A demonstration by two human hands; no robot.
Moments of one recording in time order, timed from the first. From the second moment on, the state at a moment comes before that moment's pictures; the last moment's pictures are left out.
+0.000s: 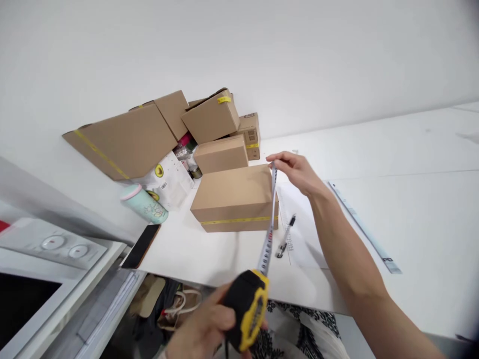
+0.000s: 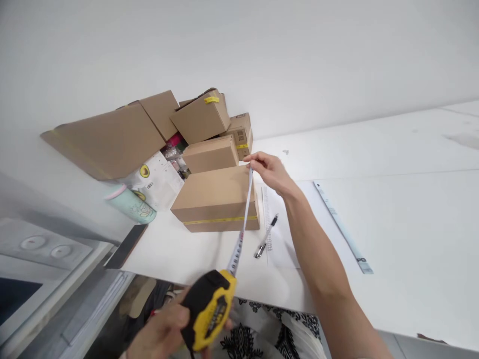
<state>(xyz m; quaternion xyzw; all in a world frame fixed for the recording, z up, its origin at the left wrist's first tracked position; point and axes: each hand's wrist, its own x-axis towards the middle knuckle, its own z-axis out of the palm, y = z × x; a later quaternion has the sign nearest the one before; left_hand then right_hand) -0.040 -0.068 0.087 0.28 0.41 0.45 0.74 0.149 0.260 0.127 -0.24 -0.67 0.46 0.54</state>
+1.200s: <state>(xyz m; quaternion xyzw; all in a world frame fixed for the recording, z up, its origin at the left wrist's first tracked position) 0.076 -0.027 0.120 0.24 0.39 0.55 0.70 0.093 0.315 0.107 -0.39 -0.70 0.45 0.39</state>
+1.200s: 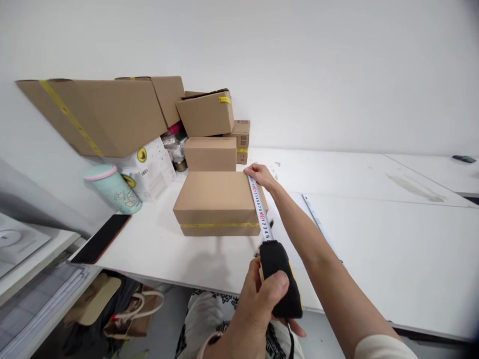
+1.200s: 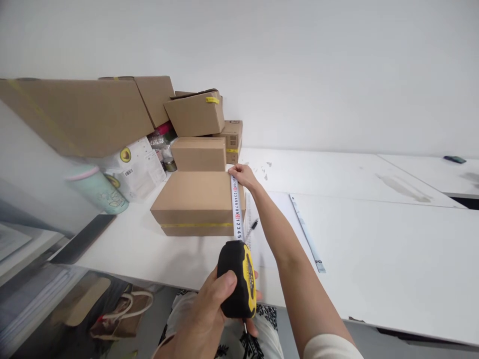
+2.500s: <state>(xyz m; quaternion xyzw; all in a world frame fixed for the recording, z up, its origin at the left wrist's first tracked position) 0.023 -0.049 0.087 0.29 0.44 0.64 0.56 0.126 0.299 0.099 -0.39 -0.58 0.49 0.52</state>
